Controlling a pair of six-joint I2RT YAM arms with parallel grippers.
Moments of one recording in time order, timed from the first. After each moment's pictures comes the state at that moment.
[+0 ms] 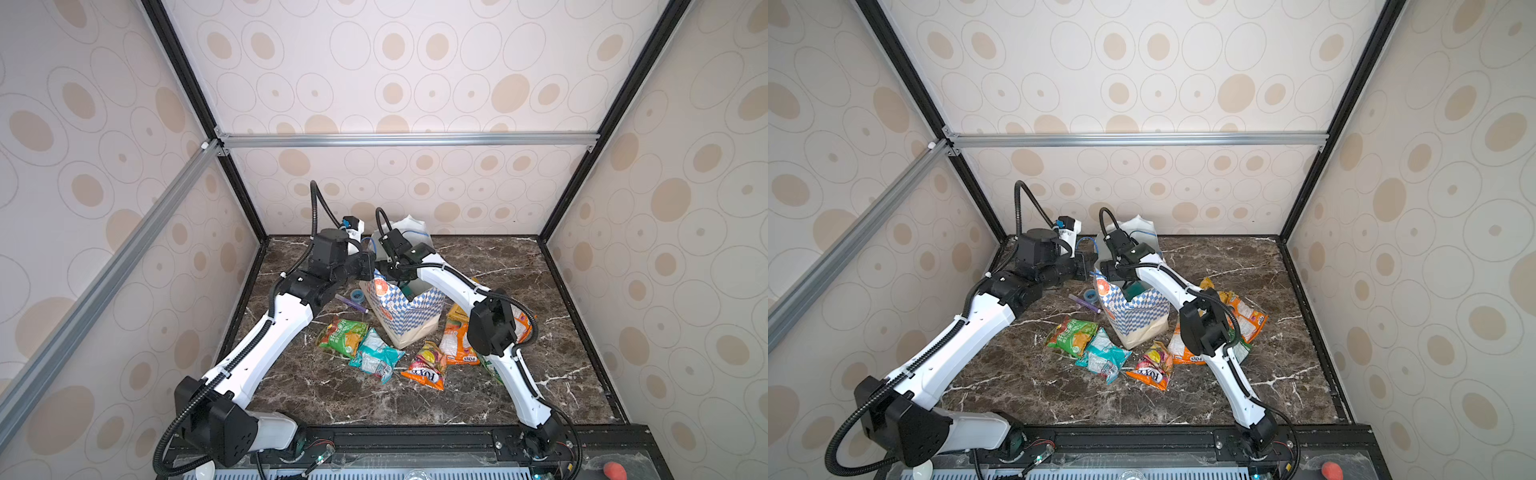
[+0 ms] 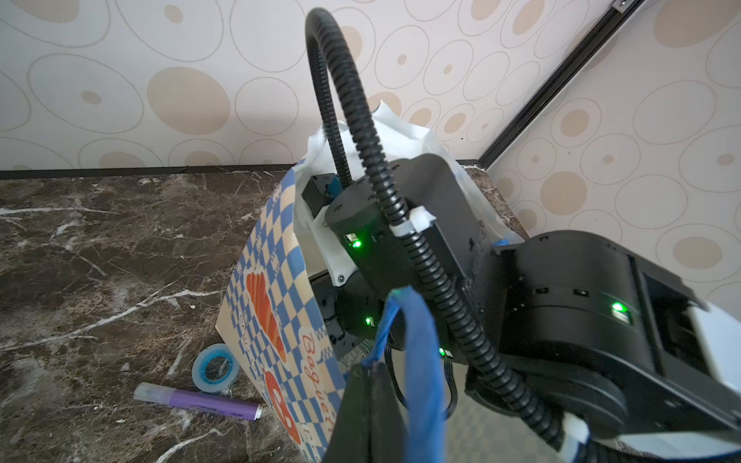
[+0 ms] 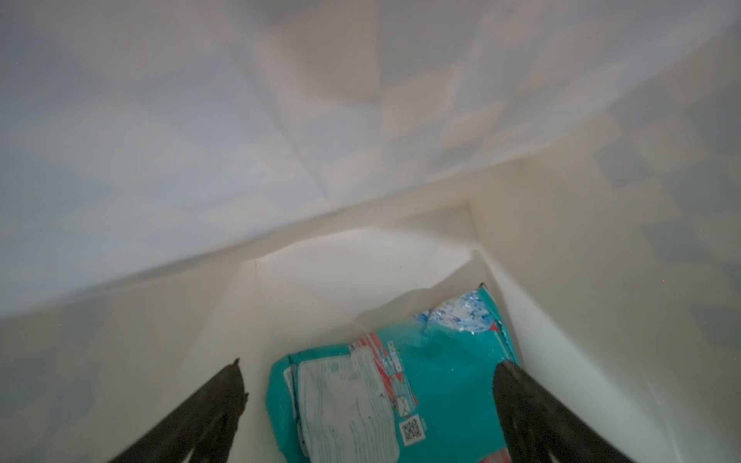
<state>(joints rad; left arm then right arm) -0.43 1.35 1.31 -0.42 0.13 -0.32 0.68 2.45 2.33 -0.84 0.06 0.46</state>
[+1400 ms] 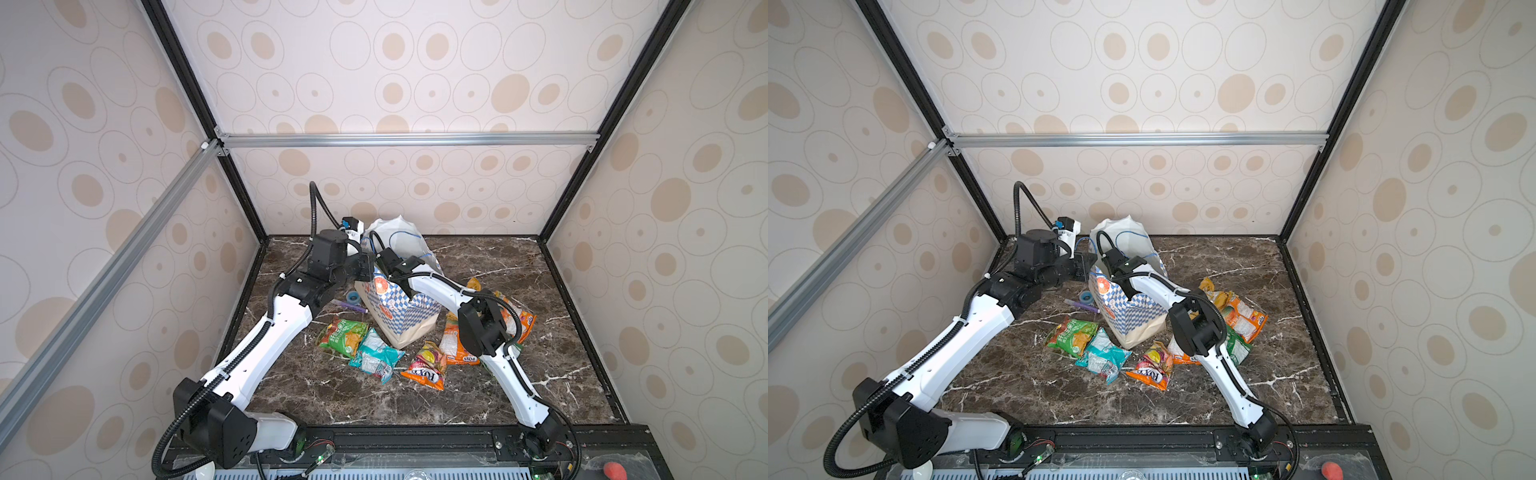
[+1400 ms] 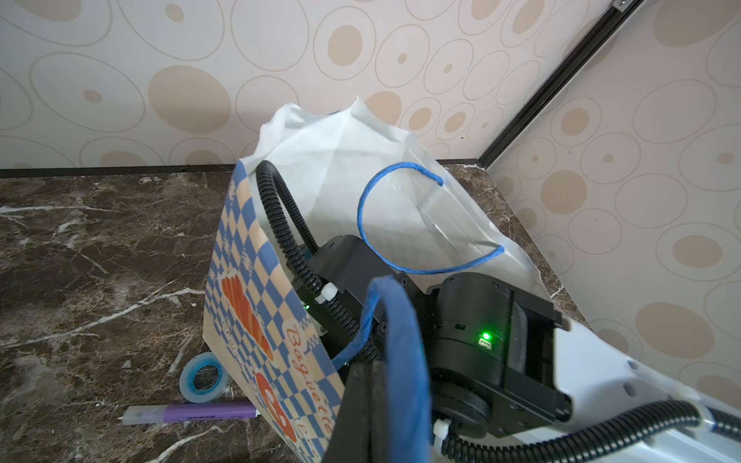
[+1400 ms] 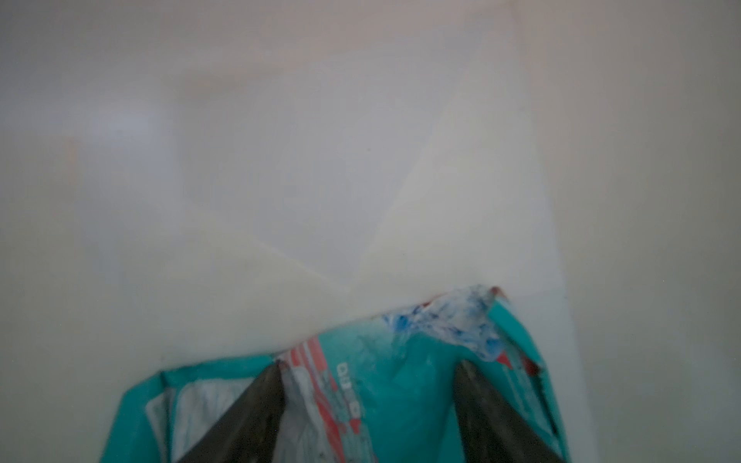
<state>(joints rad) -0.43 1.34 1.30 -0.42 0.13 -0.32 0.71 2.52 2.25 -0.94 -0.01 0.44</state>
